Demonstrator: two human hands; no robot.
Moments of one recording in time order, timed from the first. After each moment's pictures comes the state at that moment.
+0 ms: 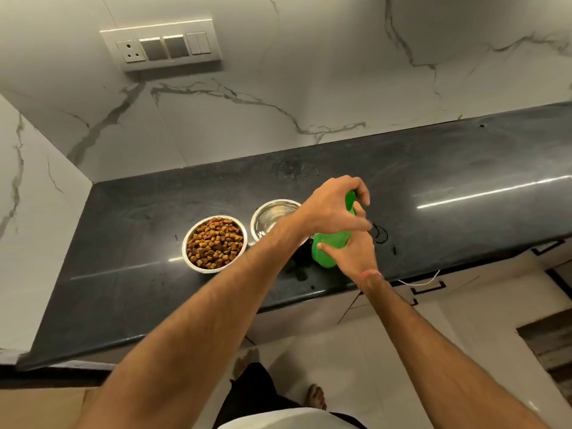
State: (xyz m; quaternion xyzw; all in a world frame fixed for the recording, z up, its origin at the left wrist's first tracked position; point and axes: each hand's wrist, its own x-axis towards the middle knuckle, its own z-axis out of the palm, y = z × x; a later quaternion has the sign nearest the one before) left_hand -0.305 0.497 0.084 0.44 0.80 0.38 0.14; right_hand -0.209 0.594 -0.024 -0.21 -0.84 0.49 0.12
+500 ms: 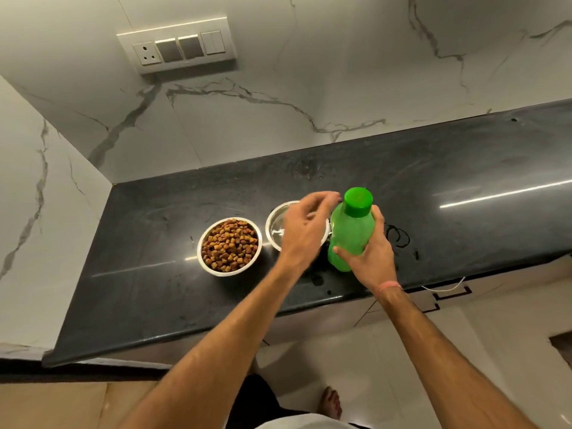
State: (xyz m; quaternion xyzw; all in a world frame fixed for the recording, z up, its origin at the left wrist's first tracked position) left_hand -0.285 0.444 0.040 0.14 0.73 0.66 0.05; right_hand -0.209 0.590 -0.031 -0.19 -0.83 0.50 0.16
